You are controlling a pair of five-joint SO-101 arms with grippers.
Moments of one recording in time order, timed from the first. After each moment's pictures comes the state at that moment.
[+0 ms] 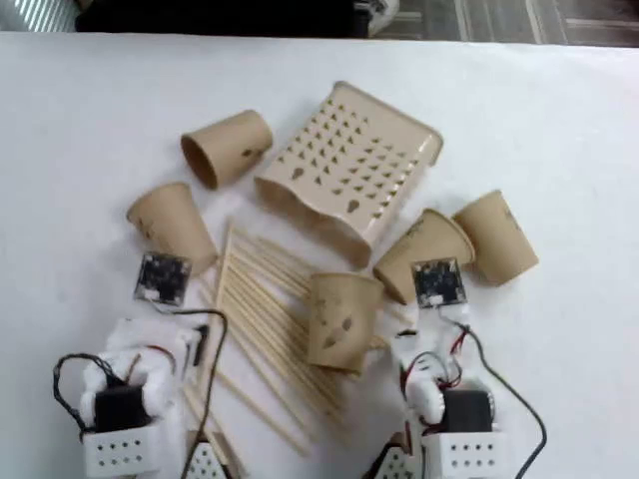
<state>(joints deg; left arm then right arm) -13.2 -104.9 97.4 73.5 -17.9 -4.5 -100.8 96.4 72.2 8.1</state>
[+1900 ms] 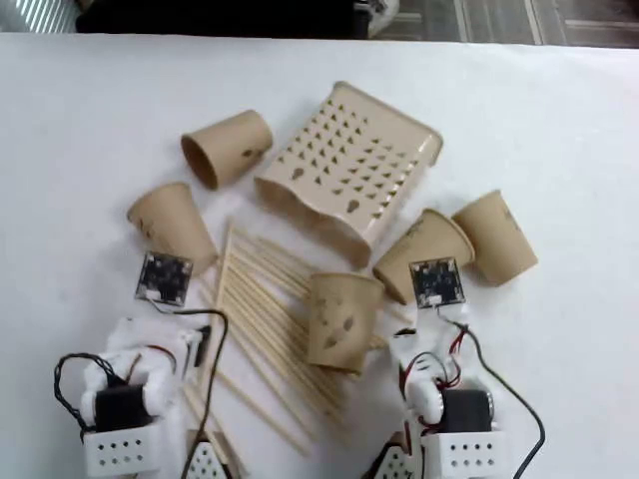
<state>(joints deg) -13.2 -104.9 97.4 73.5 -18.3 -5.2 -102.0 96.4 72.2 8.0</state>
